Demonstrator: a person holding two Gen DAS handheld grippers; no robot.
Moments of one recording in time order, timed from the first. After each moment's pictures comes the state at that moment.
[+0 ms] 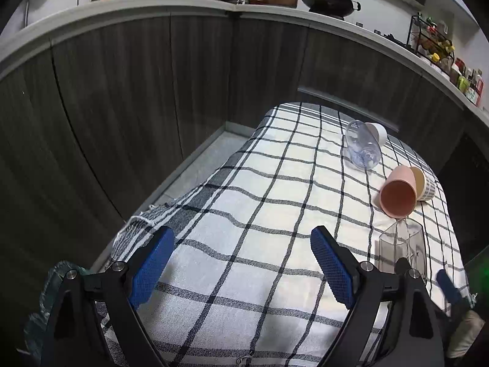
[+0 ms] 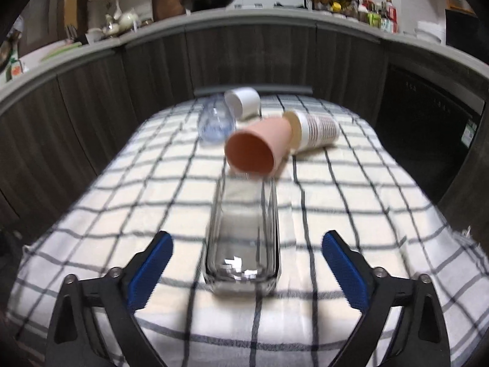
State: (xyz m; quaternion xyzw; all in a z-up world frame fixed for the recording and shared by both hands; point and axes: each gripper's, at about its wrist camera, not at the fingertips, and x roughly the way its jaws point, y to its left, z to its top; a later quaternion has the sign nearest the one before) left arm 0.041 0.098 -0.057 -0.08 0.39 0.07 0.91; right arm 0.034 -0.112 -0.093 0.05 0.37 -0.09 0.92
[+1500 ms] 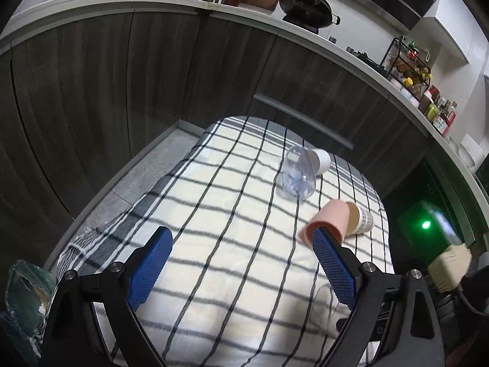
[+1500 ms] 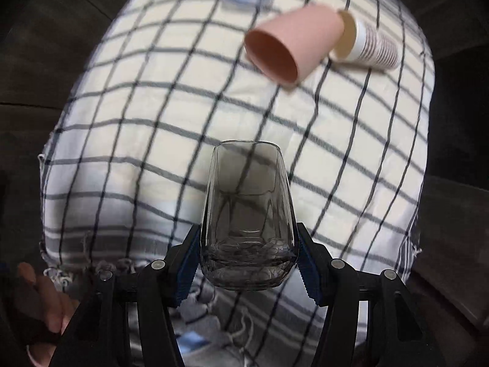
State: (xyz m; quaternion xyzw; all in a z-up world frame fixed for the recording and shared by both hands) left arm 0.091 0.057 0.004 -0.16 0.39 -0.01 0.91; right arm 0.138 -0.142 -0.058 -0.03 0.77 0.04 0.64
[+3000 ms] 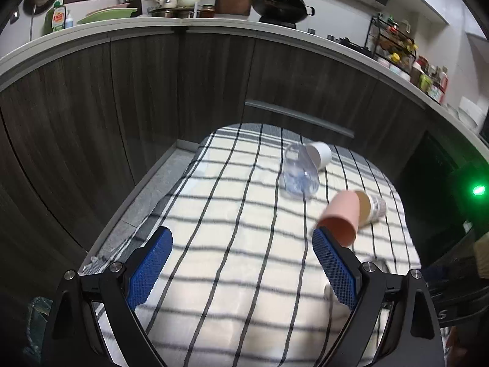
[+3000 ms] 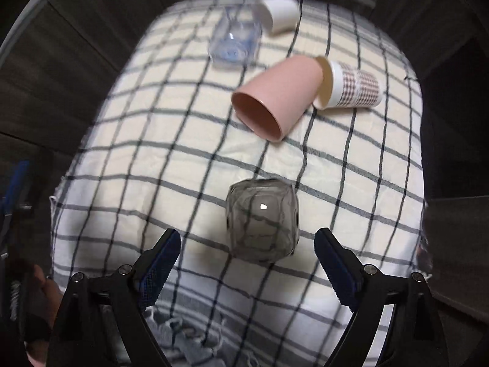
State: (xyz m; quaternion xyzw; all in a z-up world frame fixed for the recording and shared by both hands) left arm 0.082 0.037 -0.004 -0.07 0.37 -0.02 0.93; right arm 0.126 -0.152 -0.035 0.00 0.66 0.03 0.75
